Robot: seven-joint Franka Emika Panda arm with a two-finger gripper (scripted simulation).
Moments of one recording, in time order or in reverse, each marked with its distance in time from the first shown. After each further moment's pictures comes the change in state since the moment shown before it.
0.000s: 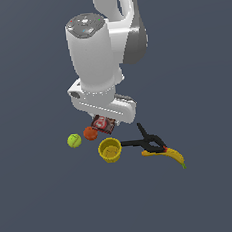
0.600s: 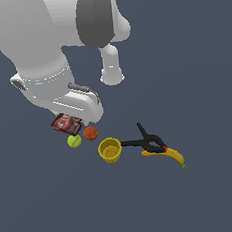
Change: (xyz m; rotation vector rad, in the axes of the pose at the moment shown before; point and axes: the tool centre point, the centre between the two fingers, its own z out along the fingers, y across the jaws) arm 0.074 0.062 -0.075 -0.002 0.000 0.000
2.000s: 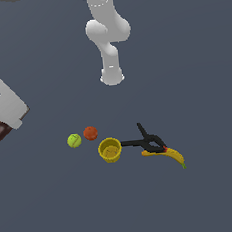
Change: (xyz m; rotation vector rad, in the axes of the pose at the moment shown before) arm 0.098 0.074 -0.093 -0.002 0.000 0.001
